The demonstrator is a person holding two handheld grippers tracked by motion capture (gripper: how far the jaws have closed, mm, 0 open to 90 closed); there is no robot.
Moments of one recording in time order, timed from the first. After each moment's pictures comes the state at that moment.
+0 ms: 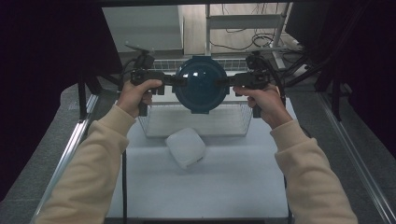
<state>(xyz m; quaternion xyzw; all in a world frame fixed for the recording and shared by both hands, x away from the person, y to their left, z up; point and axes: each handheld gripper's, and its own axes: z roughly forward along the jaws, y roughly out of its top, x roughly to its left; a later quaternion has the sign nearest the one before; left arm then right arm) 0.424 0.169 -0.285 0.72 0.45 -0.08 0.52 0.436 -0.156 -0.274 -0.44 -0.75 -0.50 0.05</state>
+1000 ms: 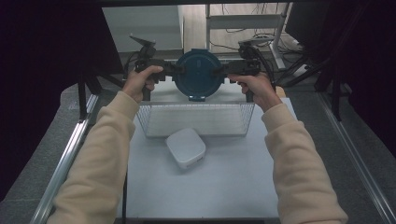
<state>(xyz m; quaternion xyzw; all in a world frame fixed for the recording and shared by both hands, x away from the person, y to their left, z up) 0.492 0.183 -0.306 0.70 0.48 -0.12 0.52 0.502 -0.144 -0.289 -0.45 -0.75 -0.48 0.08</state>
